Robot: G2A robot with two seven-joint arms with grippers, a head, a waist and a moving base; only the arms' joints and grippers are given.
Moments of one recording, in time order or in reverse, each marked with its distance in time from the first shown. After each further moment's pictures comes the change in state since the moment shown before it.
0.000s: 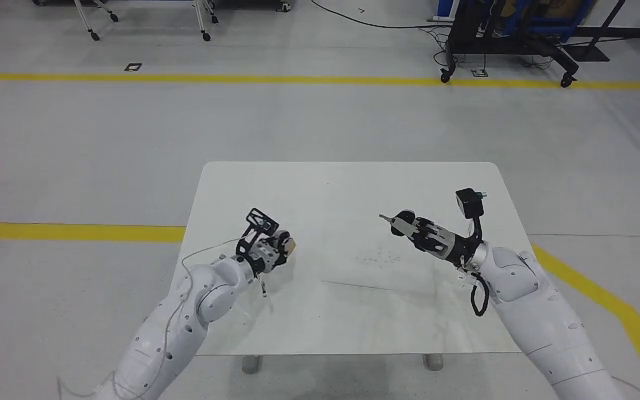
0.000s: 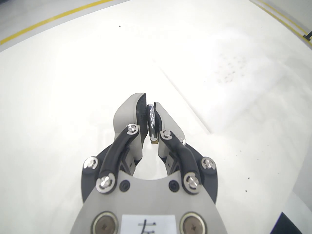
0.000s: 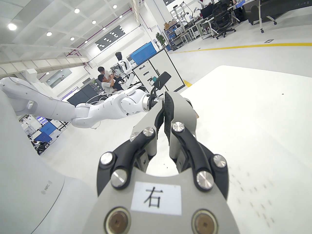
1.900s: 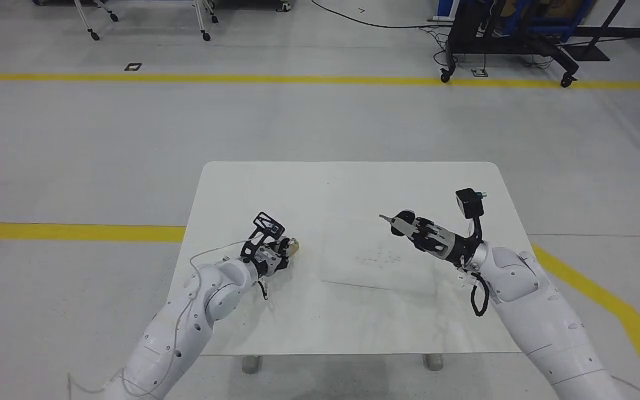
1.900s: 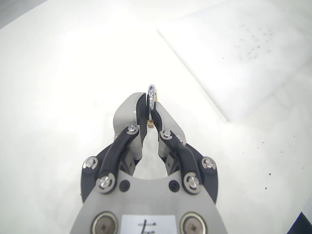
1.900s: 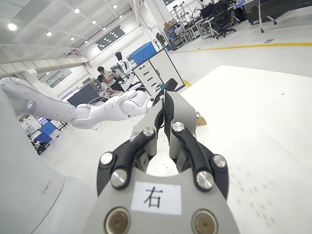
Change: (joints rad) left arm -0.013 -0.035 -0.007 0.032 0.030 0.006 -0.104; right arm 0.000 0.000 0.000 0.000 0.000 0.000 0.000
